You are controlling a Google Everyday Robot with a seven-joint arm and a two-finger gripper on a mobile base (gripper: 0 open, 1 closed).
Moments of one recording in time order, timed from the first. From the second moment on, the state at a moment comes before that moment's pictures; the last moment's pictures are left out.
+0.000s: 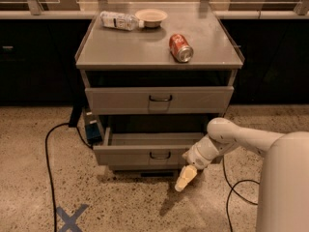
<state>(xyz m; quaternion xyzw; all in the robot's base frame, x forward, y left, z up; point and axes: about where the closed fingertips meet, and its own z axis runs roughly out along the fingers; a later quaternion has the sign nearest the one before) 0.546 -0.115 0.444 -0.53 0.79 0.27 0.12</state>
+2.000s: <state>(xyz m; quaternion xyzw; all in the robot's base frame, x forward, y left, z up) 0.636 -0.088 0.425 -0.54 0.80 0.23 0.13</state>
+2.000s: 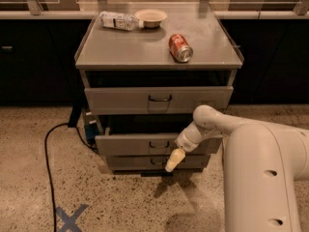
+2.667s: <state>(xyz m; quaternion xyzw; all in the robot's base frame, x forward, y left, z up) 0.700 -0.099 0.430 -0.52 0.81 0.22 0.16</state>
